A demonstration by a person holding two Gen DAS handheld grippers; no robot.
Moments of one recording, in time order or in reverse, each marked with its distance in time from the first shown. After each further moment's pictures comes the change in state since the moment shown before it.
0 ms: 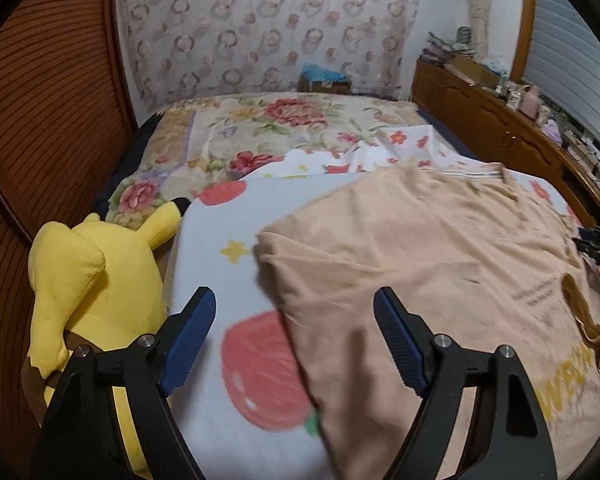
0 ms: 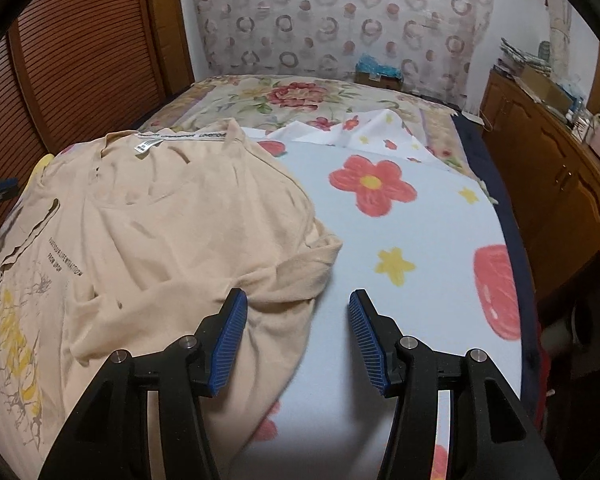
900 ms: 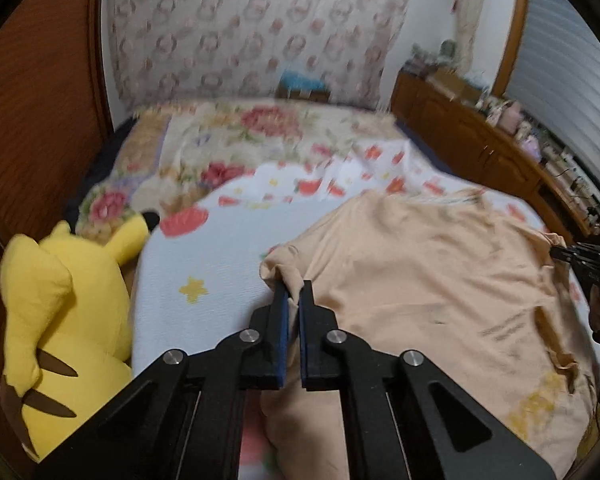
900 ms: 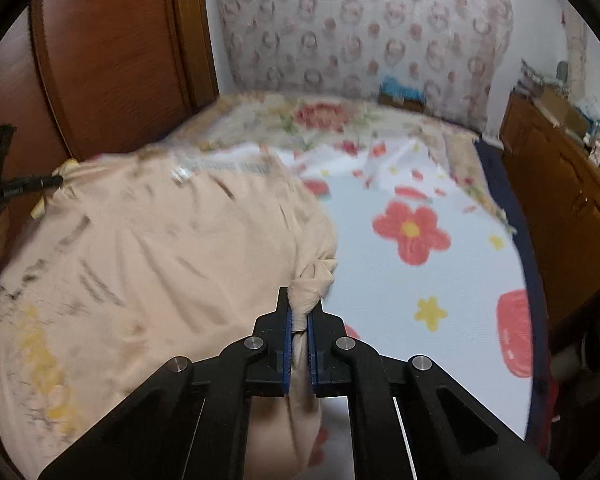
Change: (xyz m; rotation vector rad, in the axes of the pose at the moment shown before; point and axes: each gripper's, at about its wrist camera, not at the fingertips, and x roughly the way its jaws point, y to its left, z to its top) left arm -0.017 -0.017 0.021 -0.010 -0.062 -0.122; right arm -0.019 0.020 0.013 -0.030 -0.094 0.057
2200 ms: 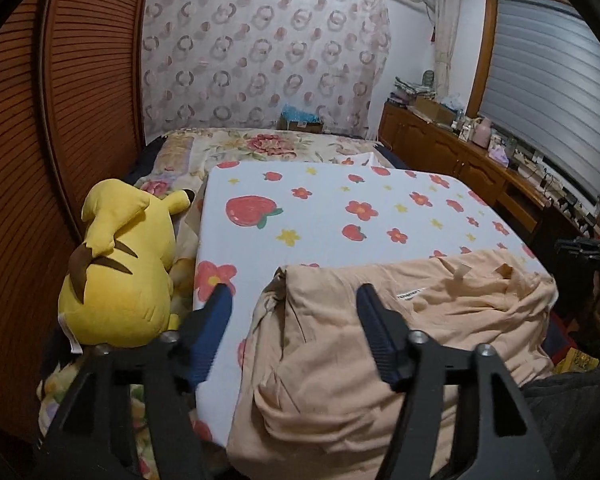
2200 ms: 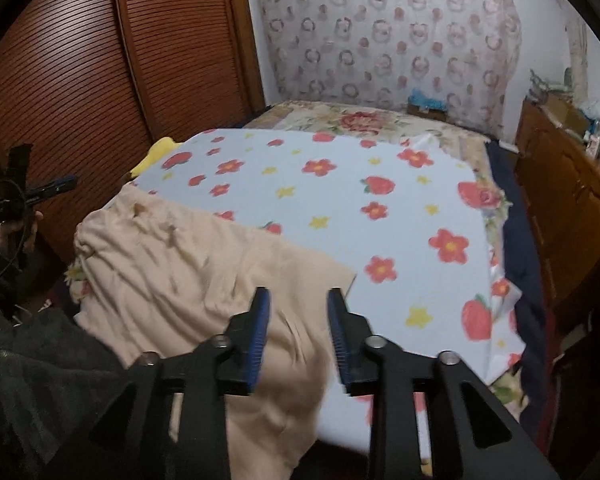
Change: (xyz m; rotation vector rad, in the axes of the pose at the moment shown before) left arm -0.212 -0.029 -0.173 0.001 -0.112 0.020; right arm -0.249 0.033 -0.148 -0.040 -0.028 0.104
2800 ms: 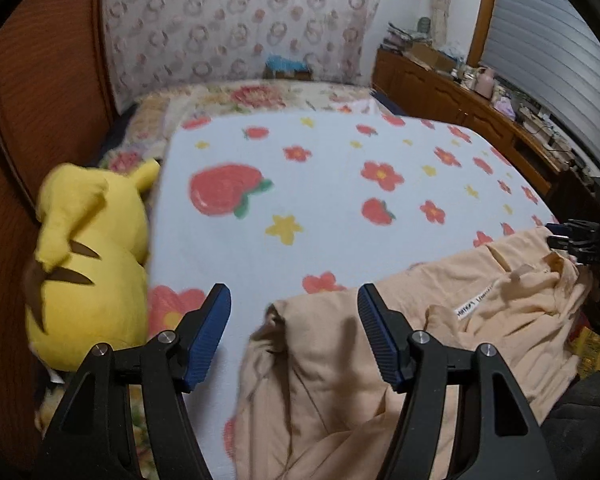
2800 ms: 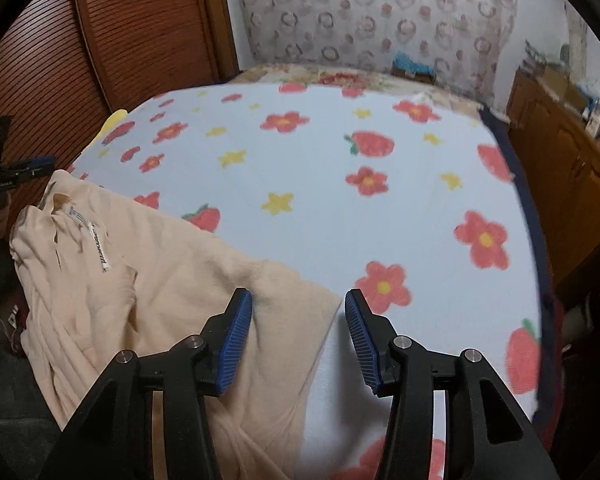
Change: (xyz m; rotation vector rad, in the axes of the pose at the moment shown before) left arm 0.111 0.005 0.022 0.048 0.212 -0.043; right arm 0.116 -0.007 0.014 0.044 0.142 -0.053
